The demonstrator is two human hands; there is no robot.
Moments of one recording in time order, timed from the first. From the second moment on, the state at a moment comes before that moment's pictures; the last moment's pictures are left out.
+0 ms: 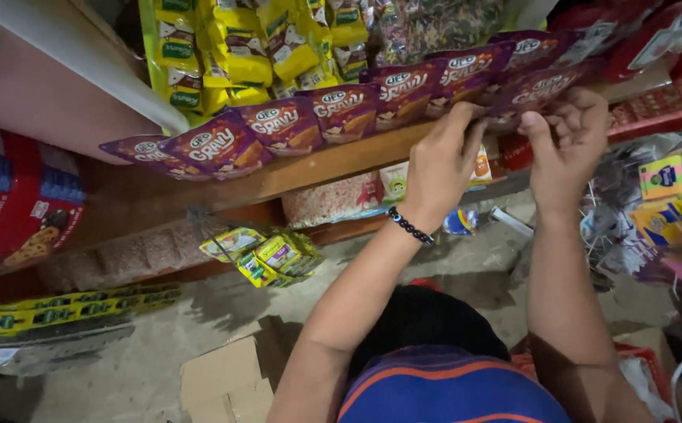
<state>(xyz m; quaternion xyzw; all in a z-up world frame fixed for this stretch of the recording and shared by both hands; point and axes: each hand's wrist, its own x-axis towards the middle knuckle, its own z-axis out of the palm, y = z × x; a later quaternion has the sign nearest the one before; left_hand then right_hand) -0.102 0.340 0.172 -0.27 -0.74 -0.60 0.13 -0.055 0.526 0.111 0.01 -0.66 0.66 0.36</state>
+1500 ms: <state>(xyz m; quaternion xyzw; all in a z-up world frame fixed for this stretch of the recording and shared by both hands) -0.083 0.293 0.175 -0.28 -0.79 -0.49 0.25 -0.051 0.544 0.084 -0.01 -0.67 0.62 0.41</state>
